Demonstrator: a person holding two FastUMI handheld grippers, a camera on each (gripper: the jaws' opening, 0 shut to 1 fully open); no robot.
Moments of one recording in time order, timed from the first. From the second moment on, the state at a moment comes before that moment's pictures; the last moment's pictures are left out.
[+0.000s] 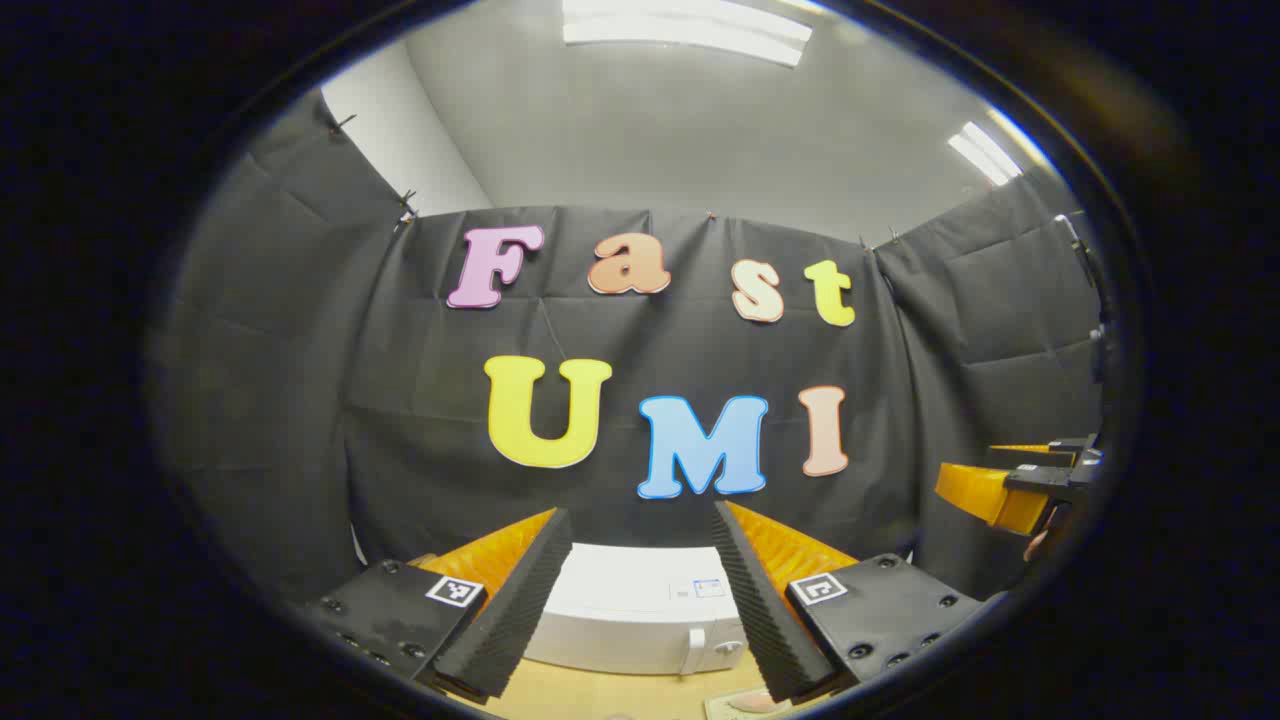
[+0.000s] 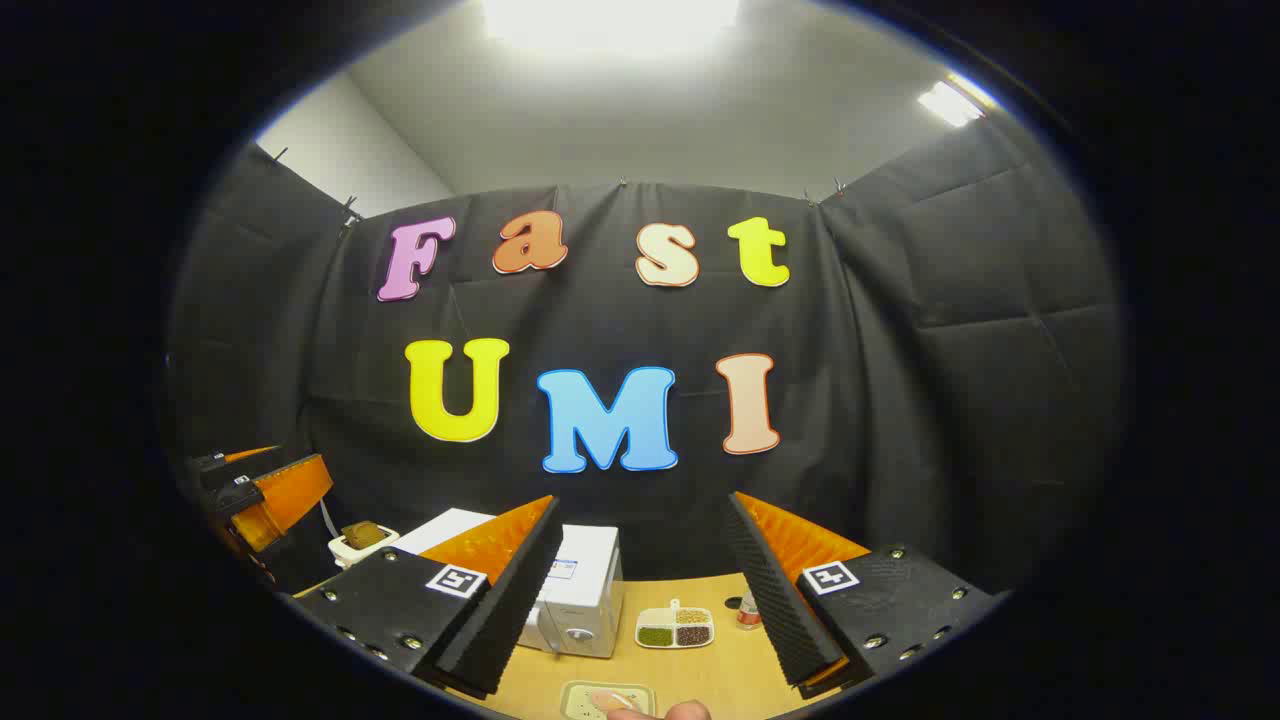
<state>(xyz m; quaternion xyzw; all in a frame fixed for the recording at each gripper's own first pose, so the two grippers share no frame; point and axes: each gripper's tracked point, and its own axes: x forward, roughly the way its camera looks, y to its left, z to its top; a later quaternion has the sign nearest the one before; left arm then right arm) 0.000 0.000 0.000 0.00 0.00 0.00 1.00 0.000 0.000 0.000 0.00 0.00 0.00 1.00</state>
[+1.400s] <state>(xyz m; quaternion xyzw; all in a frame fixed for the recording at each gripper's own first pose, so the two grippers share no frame) 0.049 -0.049 -0.104 -0.03 0.01 -0.05 1.00 -0.006 -0.060 -0.036 -0.01 0.02 -0.06 1.00</state>
